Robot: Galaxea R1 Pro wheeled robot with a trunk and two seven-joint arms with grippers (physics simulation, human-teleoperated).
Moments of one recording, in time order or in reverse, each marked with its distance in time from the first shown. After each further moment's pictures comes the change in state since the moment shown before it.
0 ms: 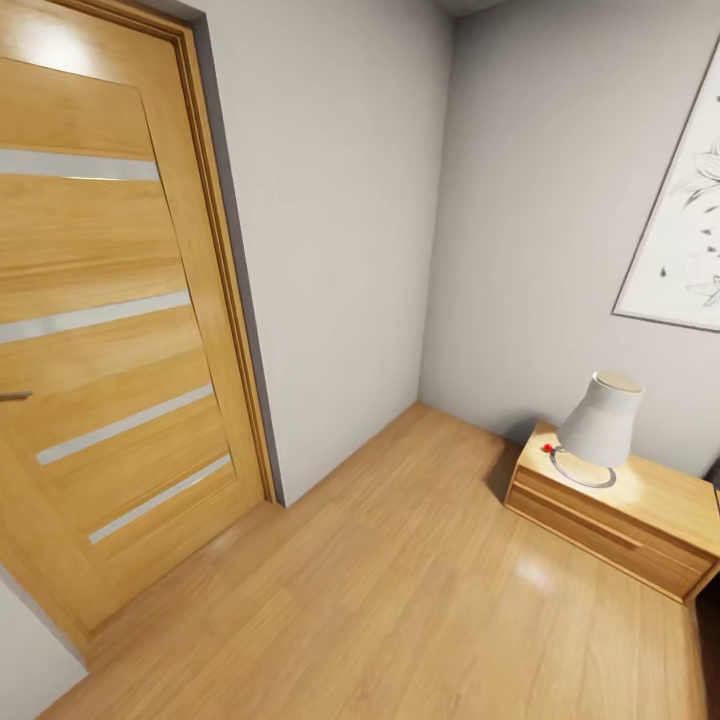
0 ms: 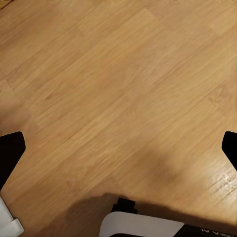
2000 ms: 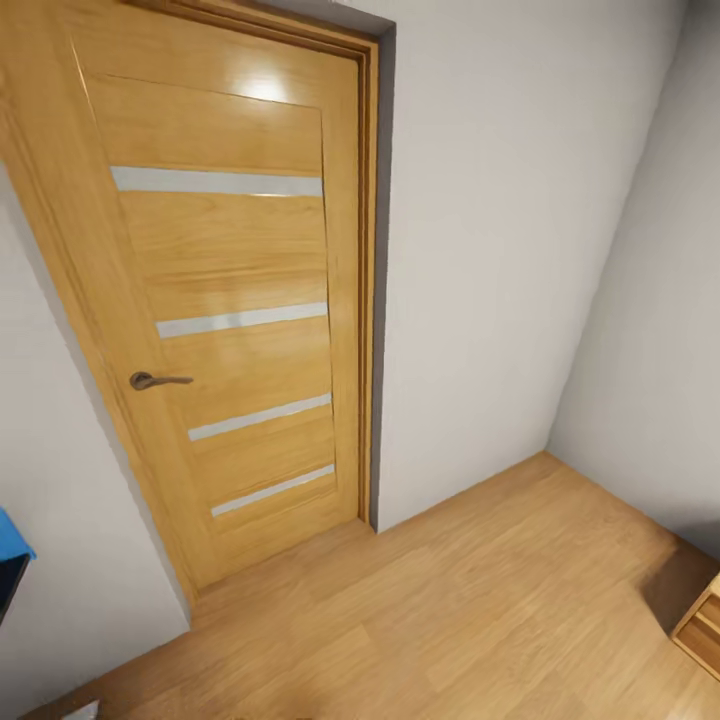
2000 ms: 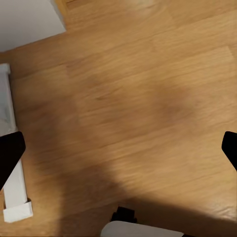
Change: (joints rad) left arm 0.001 0.000 0.000 0.000 0.001 0.002 0.006; right arm 0.000 0.009 0.000 0.000 0.001 -0.001 -0.006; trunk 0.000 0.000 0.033
